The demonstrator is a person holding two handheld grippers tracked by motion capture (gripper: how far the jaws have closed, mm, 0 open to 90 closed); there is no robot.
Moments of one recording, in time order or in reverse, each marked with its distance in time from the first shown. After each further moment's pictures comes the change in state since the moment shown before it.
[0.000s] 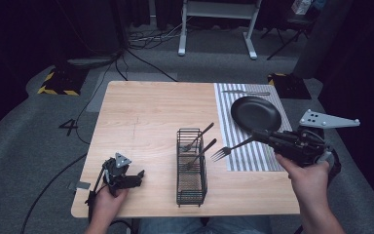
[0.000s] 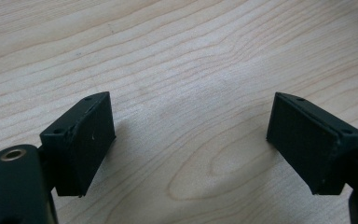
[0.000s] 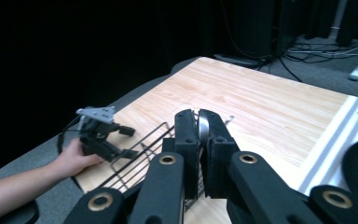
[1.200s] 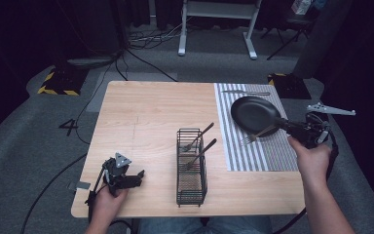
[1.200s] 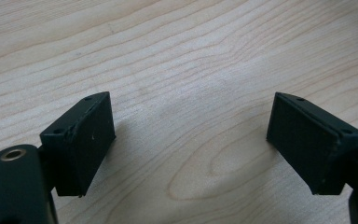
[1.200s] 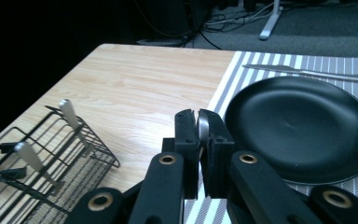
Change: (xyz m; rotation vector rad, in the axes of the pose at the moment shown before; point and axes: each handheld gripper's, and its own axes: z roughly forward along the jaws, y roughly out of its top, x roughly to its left) left arm 0.000 0.000 0.000 0.000 0.000 0.000; right arm -0.115 -0.037 0.013 0.058 -0.286 0.181
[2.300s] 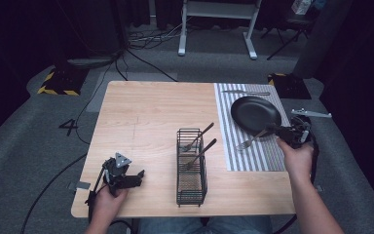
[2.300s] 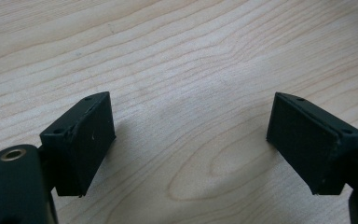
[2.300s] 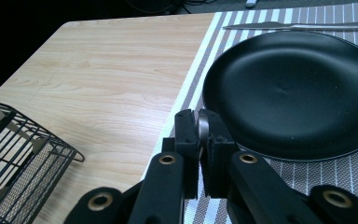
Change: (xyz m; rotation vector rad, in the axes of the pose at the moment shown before) left arm 0.000 0.000 0.000 0.000 0.000 -0.001; right arm -0.029 -0.028 0.052 0.078 -0.050 0.084
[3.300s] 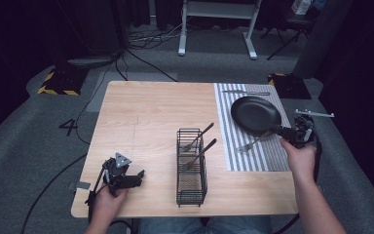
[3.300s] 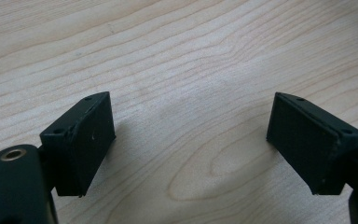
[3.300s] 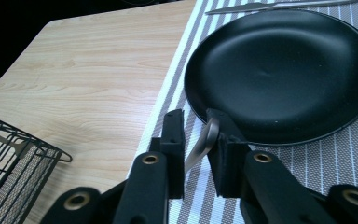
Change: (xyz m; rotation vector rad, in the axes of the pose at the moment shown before) left arm 0.000 0.000 0.000 0.000 0.000 0.000; right arm -0.023 -0.003 0.003 0.040 -0.019 0.078
